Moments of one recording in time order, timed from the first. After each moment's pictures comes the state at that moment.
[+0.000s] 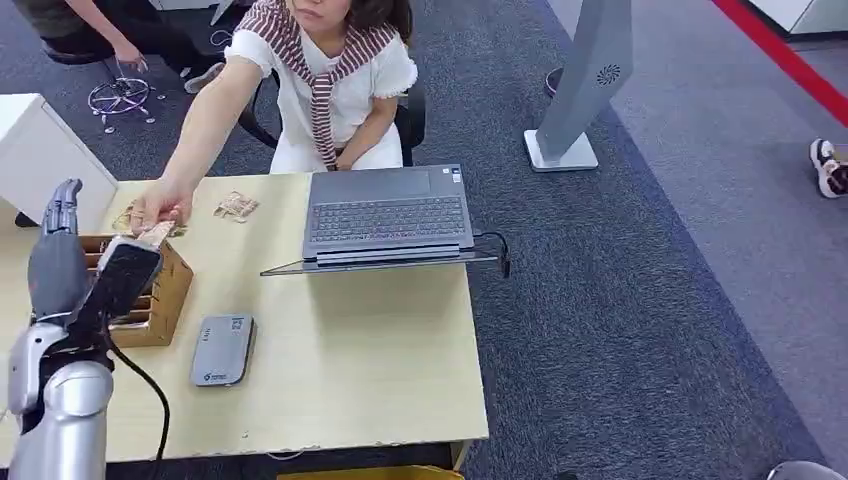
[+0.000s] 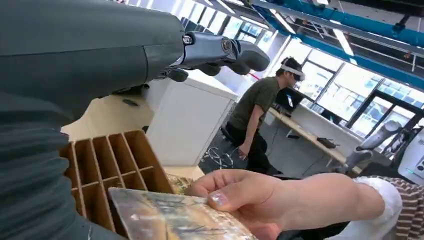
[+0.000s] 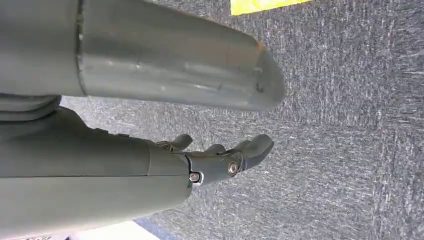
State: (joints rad) left arm -0.35 0.10 0.00 -1.41 -0.85 0.12 -0.09; right arm -0.11 0.06 -1.19 -0.21 1.25 -0.25 0.02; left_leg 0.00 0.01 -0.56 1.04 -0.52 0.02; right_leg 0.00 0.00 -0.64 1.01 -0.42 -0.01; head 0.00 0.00
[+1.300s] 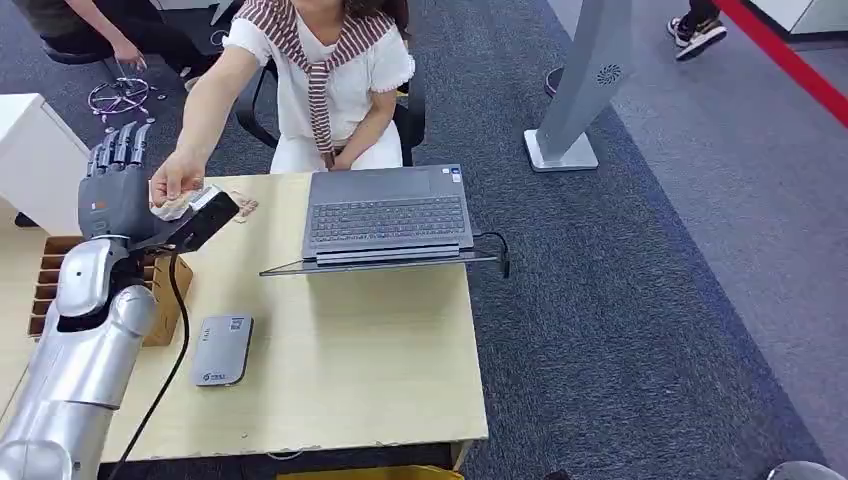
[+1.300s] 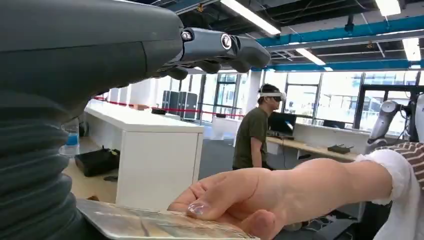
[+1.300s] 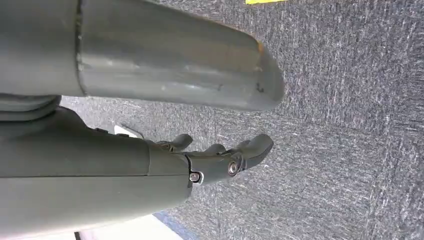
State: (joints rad) left arm -0.69 0.17 -0.28 -1.00 -1.16 0.23 0.07; right arm -0.12 0.06 -1.15 -0.21 1.31 -0.23 0.06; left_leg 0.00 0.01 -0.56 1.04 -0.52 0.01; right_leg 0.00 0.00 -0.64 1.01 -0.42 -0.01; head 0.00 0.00
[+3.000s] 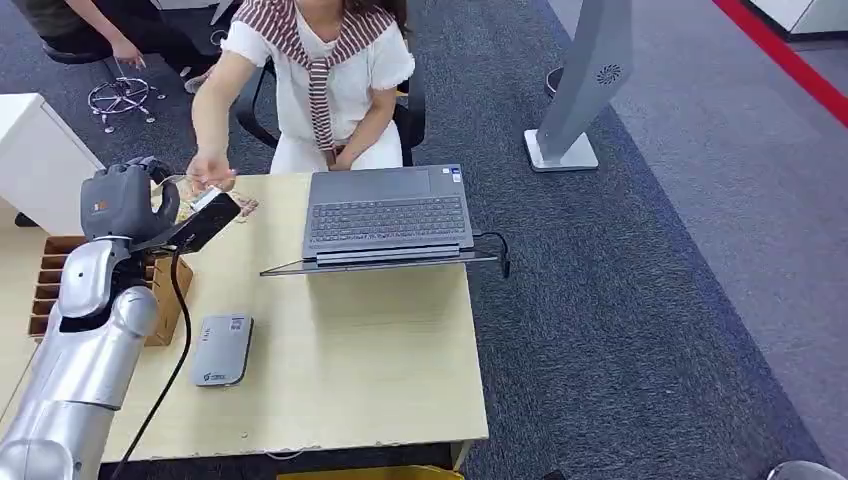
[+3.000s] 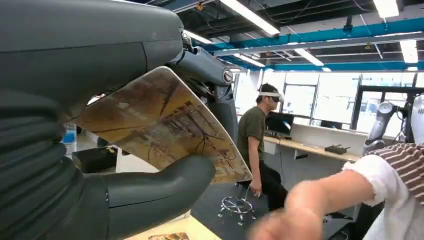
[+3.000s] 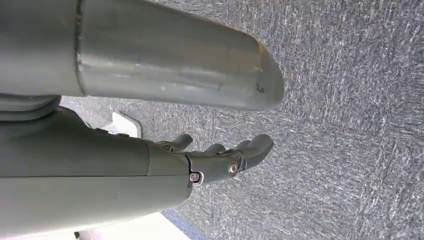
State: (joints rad) left arm -0.69 0.17 -0.29 -0.99 -1.14 0.24 0.07; right arm -0.12 0.05 -1.12 -0.20 1.35 -0.22 0.06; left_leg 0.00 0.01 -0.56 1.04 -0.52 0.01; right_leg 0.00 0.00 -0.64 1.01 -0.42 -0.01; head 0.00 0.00
